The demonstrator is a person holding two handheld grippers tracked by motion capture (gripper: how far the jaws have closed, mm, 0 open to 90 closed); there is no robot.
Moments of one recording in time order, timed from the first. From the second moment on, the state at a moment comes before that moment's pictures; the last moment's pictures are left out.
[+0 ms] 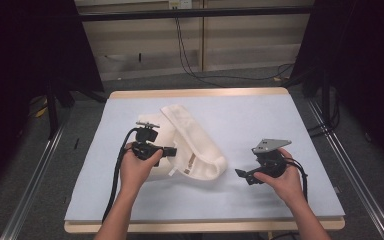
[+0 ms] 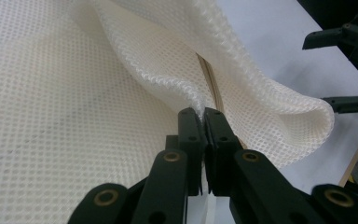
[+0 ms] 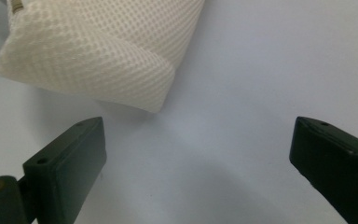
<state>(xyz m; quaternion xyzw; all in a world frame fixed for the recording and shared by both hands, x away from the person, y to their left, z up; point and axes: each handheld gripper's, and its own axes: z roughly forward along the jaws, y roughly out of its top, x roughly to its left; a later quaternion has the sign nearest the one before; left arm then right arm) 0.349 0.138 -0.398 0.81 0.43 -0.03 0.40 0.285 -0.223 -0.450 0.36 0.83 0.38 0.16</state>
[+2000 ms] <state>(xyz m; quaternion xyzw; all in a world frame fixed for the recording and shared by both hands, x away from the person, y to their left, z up) 0.344 0.049 -0.410 0.83 0.37 -0.05 0.41 0.286 -0.213 -0.445 0.33 0.84 0.39 0.19</state>
